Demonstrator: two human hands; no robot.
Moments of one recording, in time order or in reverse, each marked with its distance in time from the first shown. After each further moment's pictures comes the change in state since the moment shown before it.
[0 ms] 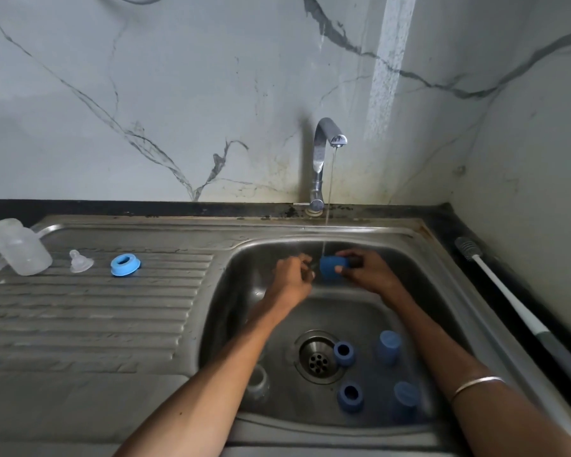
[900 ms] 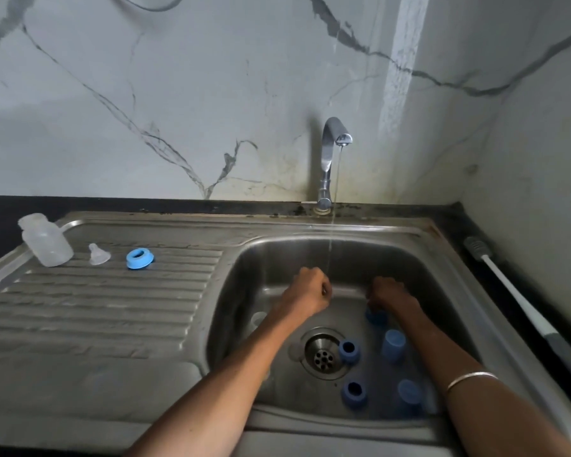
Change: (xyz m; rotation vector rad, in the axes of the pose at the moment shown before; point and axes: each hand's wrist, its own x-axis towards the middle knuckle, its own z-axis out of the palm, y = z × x) left_hand -0.029 0.020 0.004 0.184 -0.197 -0.007; right_hand -0.016 0.020 -0.002 -0.908 -0.150 0.313
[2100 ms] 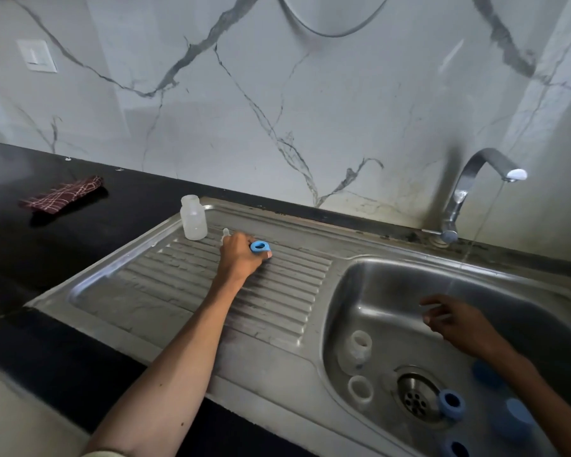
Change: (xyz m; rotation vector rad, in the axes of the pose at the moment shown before) left_hand -0.075 -0.221 -0.206 -0.103 0.626 -0.417; right_hand -0.014 -0.068 0.000 0.439 0.084 -0.525
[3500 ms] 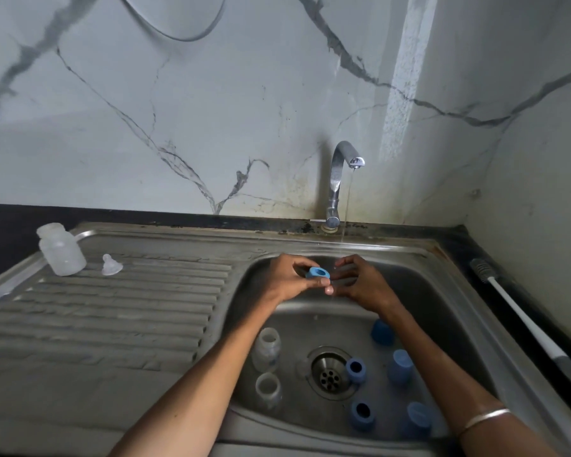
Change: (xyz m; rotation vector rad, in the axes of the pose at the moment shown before) left_hand -0.088 0.174 0.160 -0.296 -0.602 0.355; right_hand -0.016 -0.010 -0.037 0.496 0.140 0.077
